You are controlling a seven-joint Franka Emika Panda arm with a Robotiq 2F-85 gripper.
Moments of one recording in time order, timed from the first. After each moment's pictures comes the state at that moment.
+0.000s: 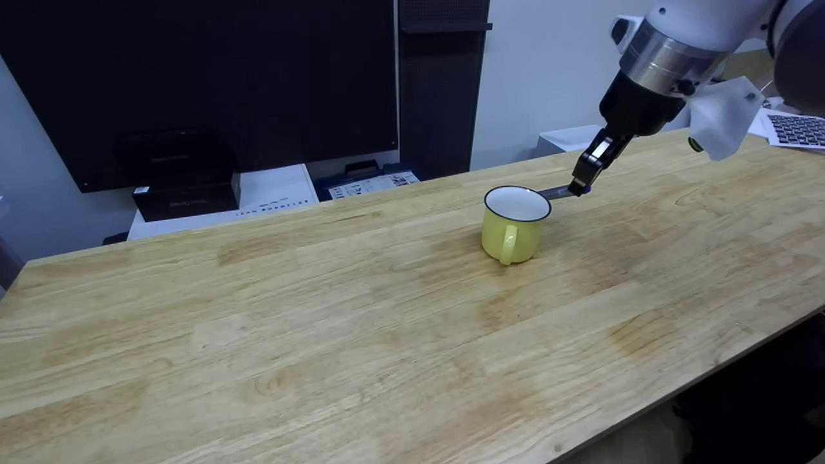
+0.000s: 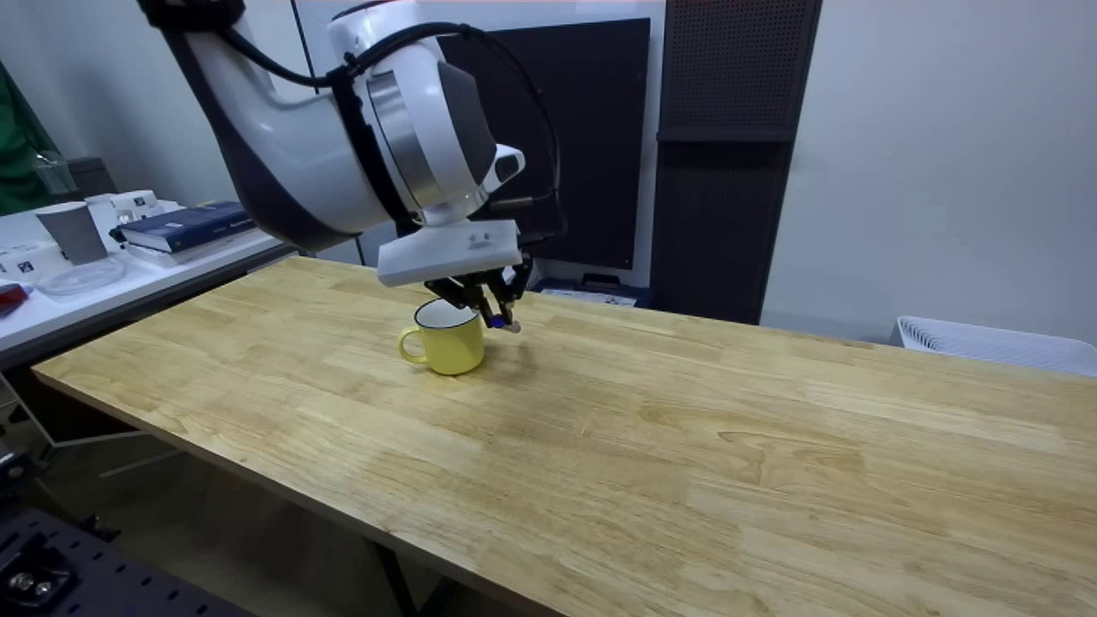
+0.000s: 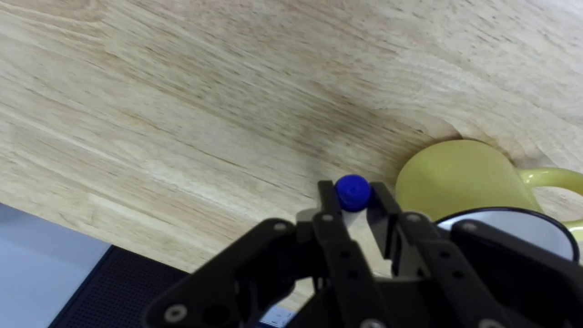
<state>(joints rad) -0.31 0.45 0.00 -2.40 -0.90 3.19 0.28</state>
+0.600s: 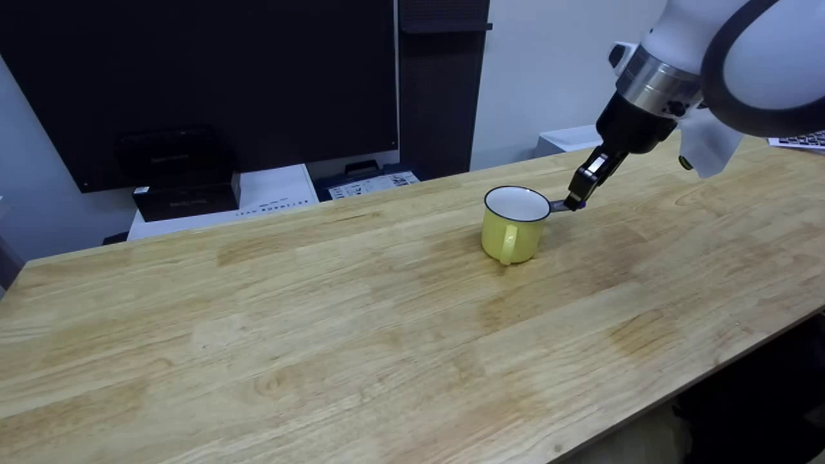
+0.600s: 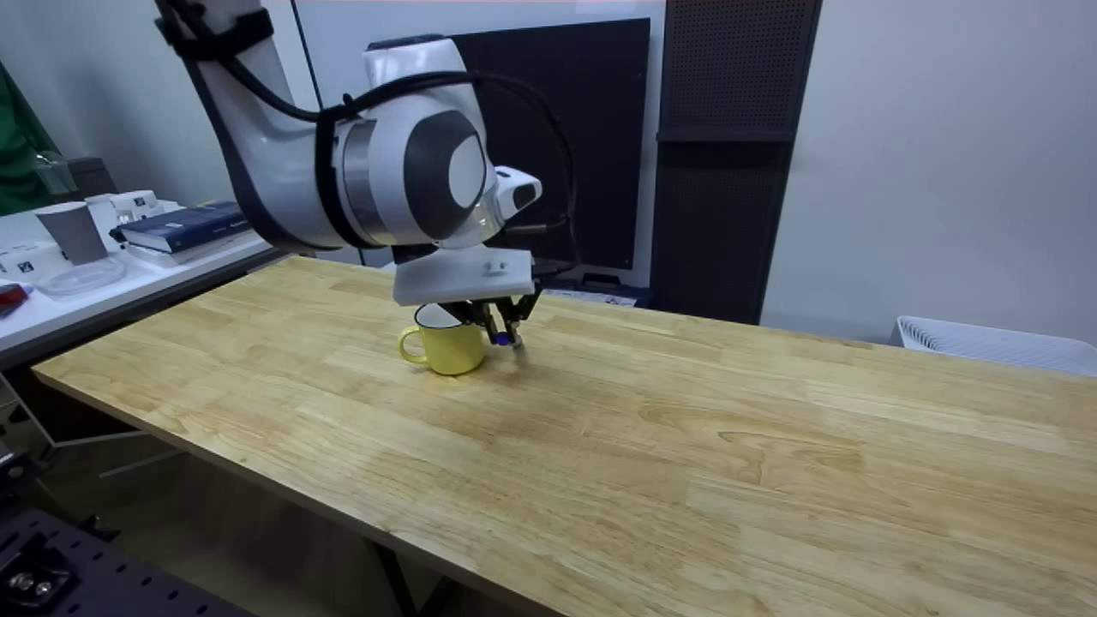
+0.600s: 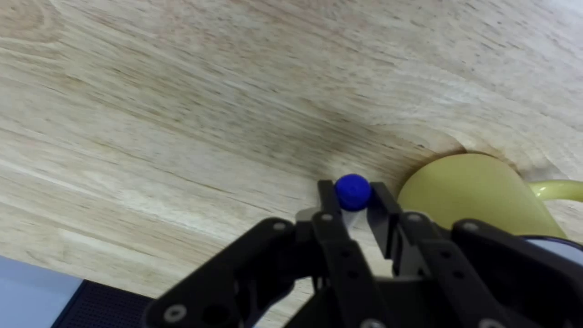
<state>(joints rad) -0.35 0.52 0.08 -2.41 -0.44 3.23 -0.14</state>
